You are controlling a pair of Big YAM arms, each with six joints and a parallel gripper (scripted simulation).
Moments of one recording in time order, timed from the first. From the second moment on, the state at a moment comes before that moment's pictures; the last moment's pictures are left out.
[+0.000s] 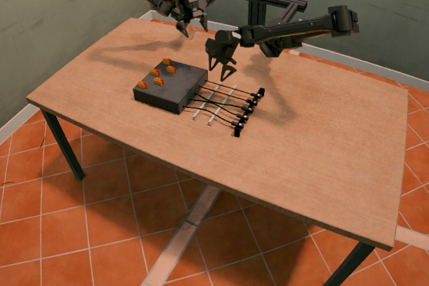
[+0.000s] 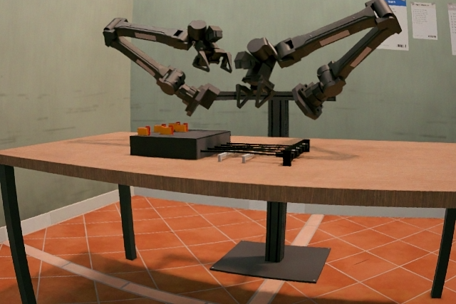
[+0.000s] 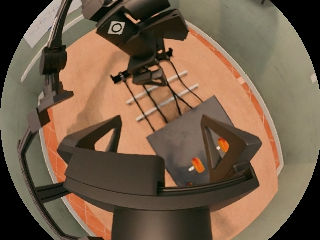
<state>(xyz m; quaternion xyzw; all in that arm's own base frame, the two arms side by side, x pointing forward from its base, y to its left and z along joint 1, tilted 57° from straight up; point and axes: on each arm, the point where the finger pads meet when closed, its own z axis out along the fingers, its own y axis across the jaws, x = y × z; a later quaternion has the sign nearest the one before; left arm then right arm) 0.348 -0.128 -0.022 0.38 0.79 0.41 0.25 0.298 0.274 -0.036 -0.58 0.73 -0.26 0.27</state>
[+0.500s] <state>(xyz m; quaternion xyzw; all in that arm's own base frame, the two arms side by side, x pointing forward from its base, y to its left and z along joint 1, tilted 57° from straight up) 0.341 -0.144 -0.010 0.32 0.79 0.40 0.33 0.298 0.274 -0.036 -0.58 0.73 -0.26 0.27</state>
